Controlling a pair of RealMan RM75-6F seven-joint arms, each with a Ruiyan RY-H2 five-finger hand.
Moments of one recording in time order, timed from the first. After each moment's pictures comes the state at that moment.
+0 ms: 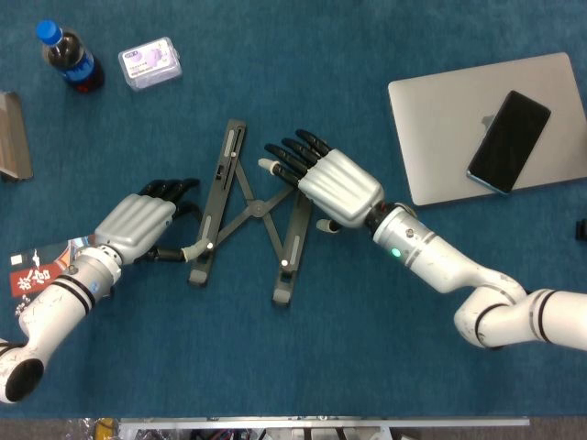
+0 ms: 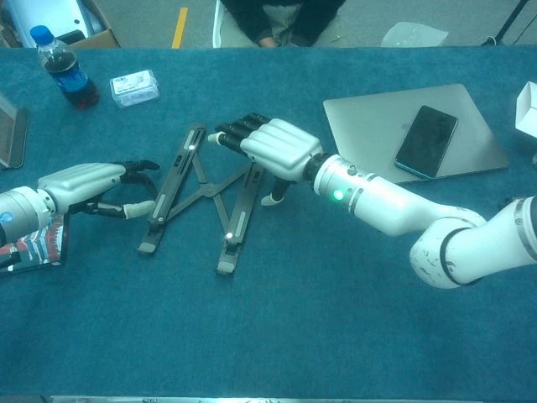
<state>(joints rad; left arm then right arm) -0.59 -1.38 0.04 -1.51 1.33 0.79 -0.05 0.90 -1.91 0.11 -1.08 -1.45 0.86 -0.21</state>
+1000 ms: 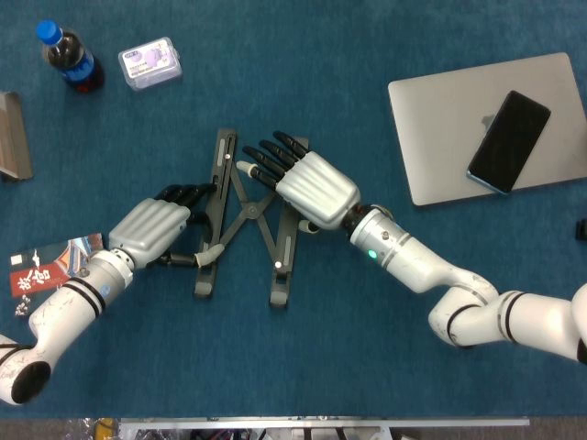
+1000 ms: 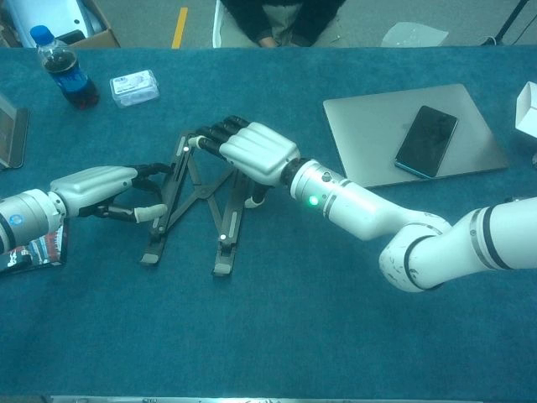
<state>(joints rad) -0.60 -1.39 0.04 -1.54 1.35 0.78 -0.08 0.95 -2.04 0.13 -0.92 -1.49 0.88 -0.17</state>
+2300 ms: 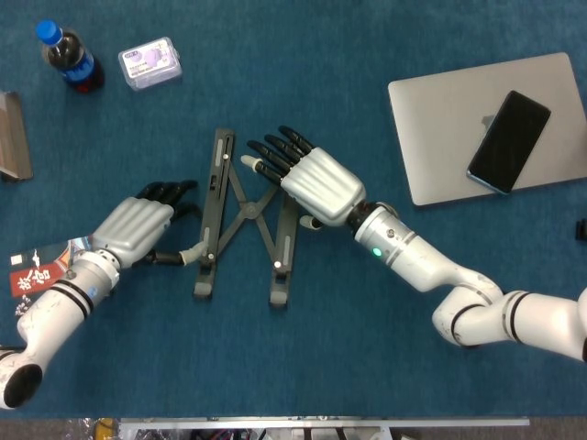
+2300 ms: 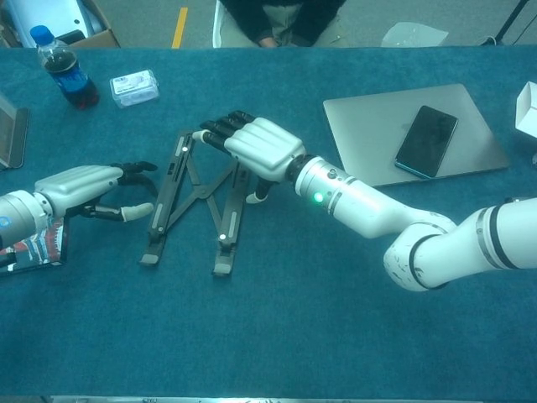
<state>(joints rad) -0.58 -1.38 0.04 -1.53 1.33 0.80 -0.03 0.93 -2.02 0.13 -0.94 -1.48 0.89 -0.17</state>
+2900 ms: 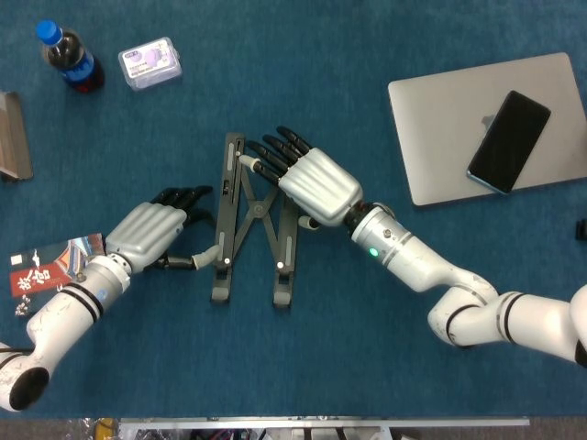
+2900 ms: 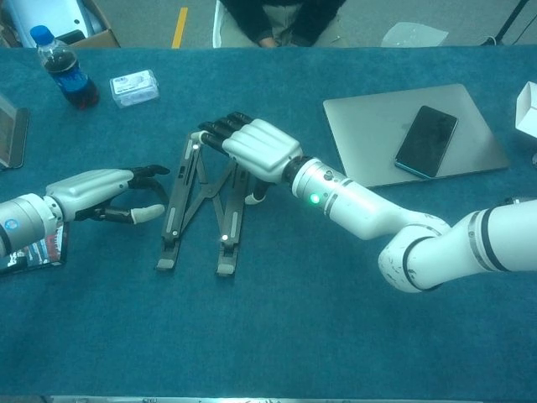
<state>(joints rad) -0.58 -1.39 0.04 -1.55 1.36 0.79 -0.08 0.94 -2.05 0.14 -0.90 -1.48 0.90 -0.16</state>
